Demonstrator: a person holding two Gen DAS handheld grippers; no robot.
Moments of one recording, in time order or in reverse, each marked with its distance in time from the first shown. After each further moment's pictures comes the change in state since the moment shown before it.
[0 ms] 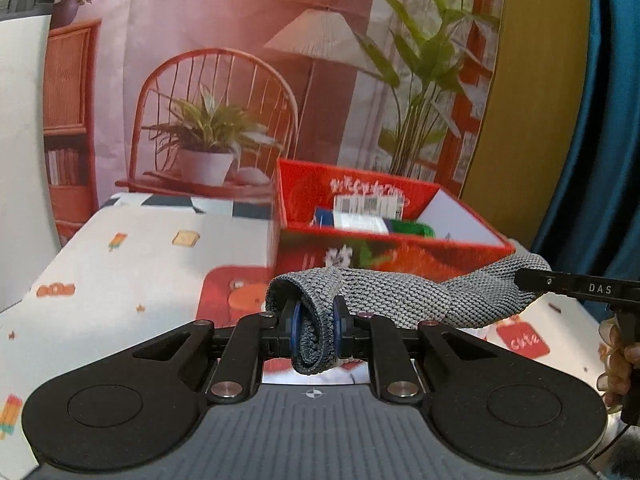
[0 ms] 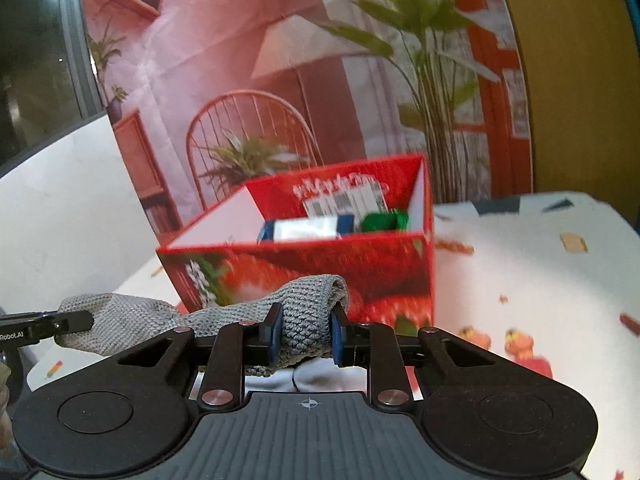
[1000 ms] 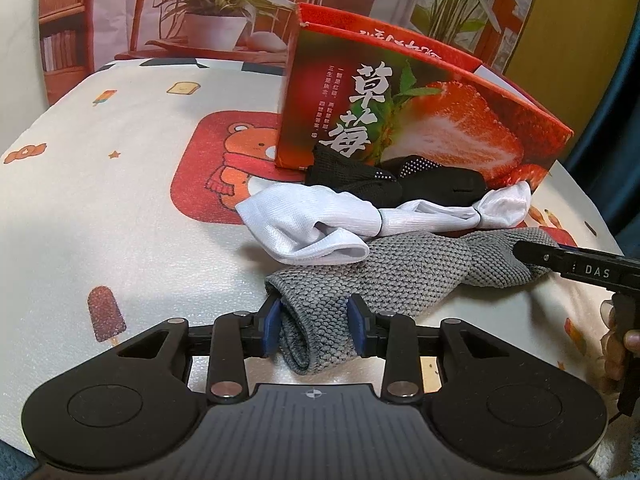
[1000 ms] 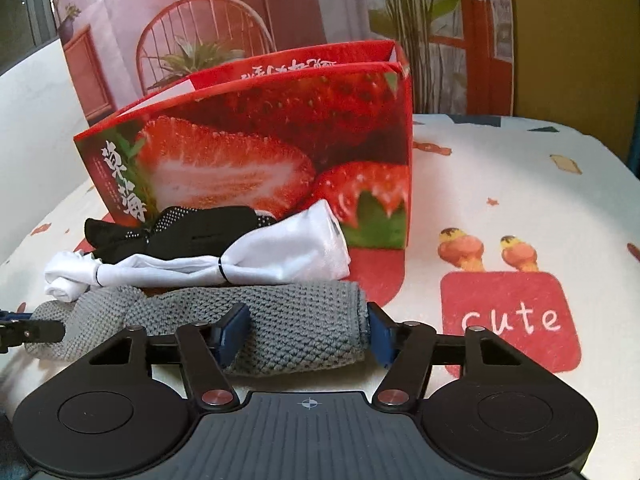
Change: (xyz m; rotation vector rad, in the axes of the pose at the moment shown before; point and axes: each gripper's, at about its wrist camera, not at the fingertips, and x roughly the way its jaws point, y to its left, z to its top) left arm 0.064 0.014 -0.075 -0.073 0.330 0.022; right arm 0.067 -0.021 -0.073 -0.004 0.223 -0.136
